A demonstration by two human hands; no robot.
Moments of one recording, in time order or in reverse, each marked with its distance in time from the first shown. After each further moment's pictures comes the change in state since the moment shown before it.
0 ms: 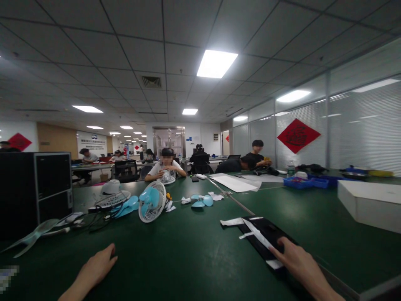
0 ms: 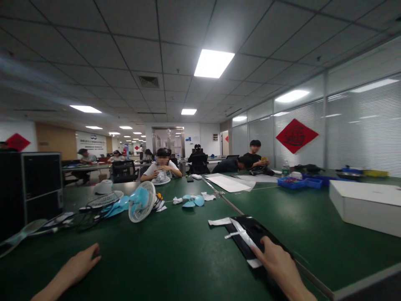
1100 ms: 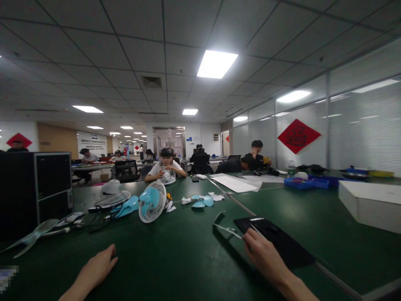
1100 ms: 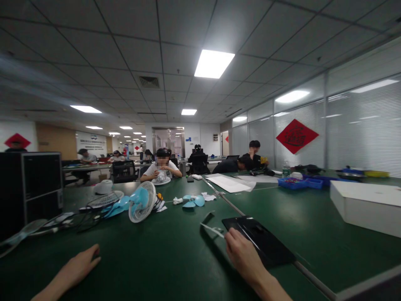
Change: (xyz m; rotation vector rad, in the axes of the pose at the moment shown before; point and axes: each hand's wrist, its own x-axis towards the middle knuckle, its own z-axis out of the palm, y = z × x) left_hand -0.006 0.008 -0.004 0.037 -0.021 0.010; right_hand -0.021 -0.082 0.023 -0.028 0.324 -0.784
